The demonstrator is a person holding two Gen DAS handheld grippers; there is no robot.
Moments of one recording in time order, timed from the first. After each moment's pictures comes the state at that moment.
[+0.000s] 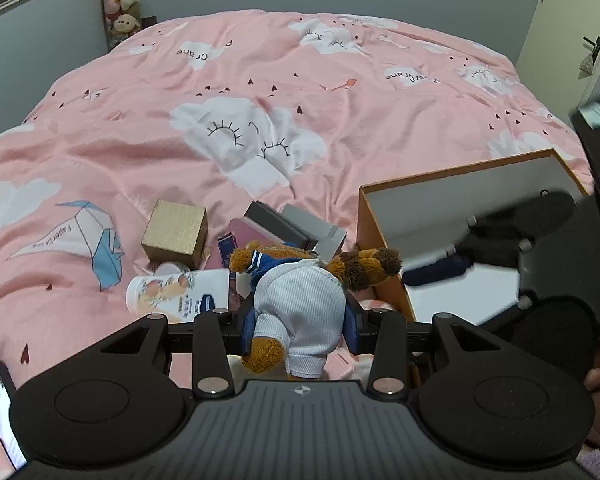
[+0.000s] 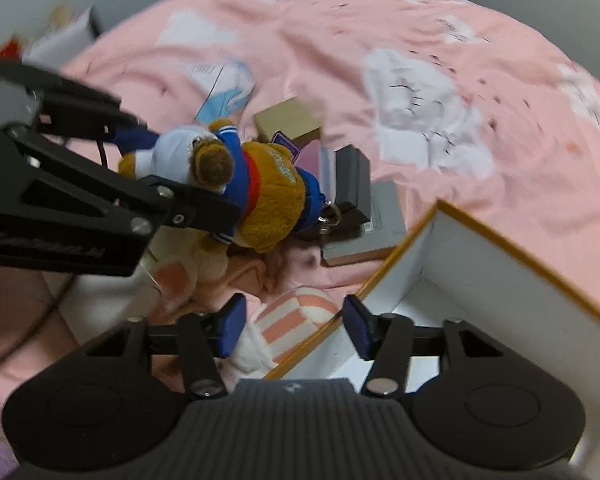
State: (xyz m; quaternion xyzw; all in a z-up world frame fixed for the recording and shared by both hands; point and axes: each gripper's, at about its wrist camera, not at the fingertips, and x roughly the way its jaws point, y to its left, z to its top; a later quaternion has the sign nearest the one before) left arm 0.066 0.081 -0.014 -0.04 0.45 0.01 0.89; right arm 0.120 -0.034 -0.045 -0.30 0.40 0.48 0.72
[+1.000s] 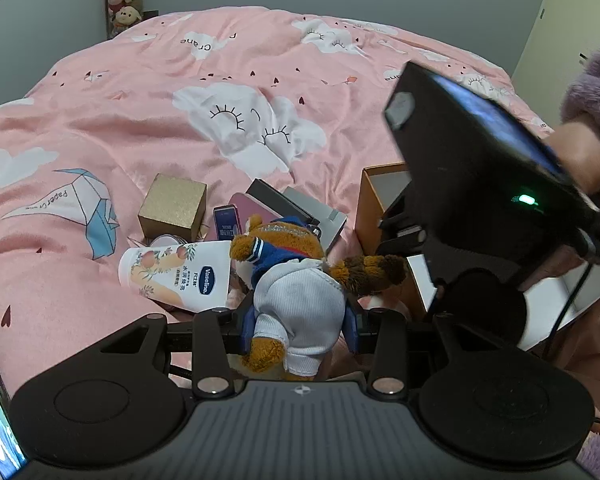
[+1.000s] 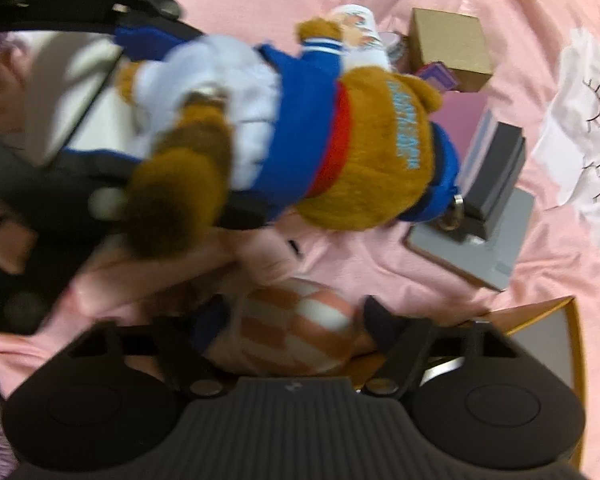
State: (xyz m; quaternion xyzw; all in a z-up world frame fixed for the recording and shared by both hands) left arm 0.045 0.094 -0.033 -0.07 0.44 -0.01 0.90; right arm 0.120 0.031 -0.081 -0.48 0.45 0.57 0.49
